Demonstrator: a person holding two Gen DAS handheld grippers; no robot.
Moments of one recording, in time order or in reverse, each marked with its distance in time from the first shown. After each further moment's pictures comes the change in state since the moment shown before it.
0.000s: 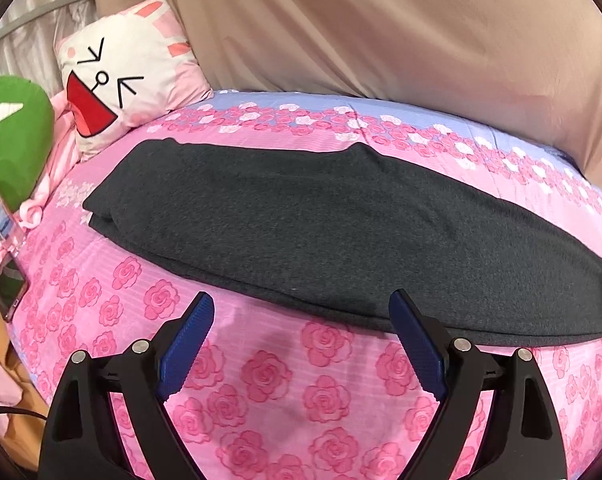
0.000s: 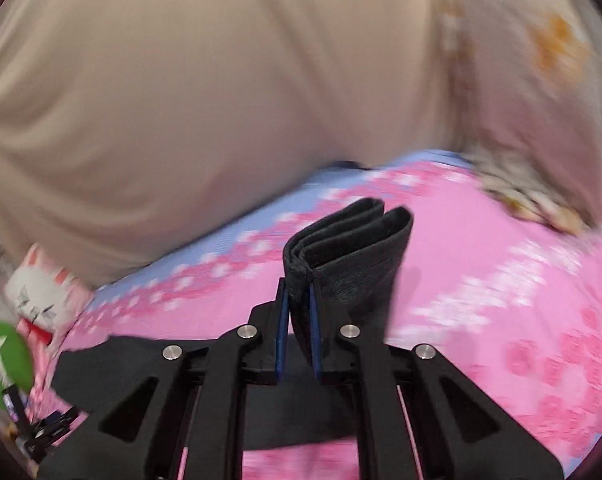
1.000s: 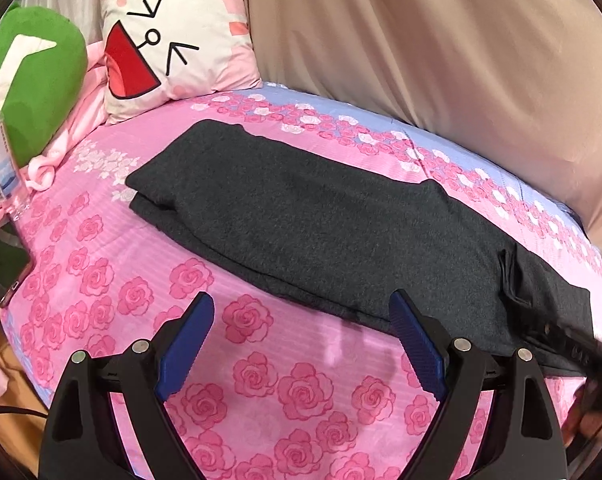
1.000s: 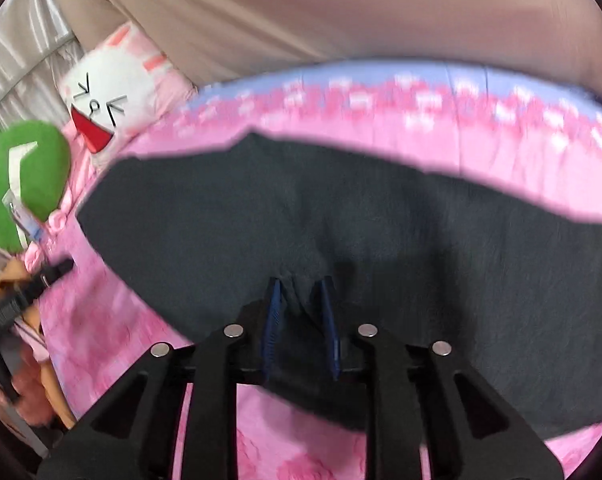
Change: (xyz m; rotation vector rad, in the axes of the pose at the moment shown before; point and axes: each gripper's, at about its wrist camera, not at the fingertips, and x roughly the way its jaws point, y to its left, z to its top) left arm 0.003 0.101 0.006 -0.168 -0.012 -0.045; right arm 0.148 0.206 -0.163 -0.269 0.456 0.211
